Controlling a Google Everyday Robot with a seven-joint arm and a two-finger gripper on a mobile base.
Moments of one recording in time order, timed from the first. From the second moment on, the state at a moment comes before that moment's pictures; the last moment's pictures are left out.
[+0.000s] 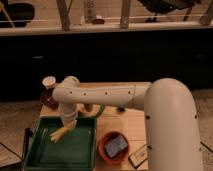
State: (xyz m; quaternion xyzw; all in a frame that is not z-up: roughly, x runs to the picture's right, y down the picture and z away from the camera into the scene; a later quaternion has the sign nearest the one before) arm -0.192 0.198 0.751 -0.35 -0.23 -0.31 0.85
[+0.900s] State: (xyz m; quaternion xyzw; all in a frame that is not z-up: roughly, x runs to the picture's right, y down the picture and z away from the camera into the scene) arm -0.192 0.198 0.750 -0.35 -0.23 -0.32 0.85
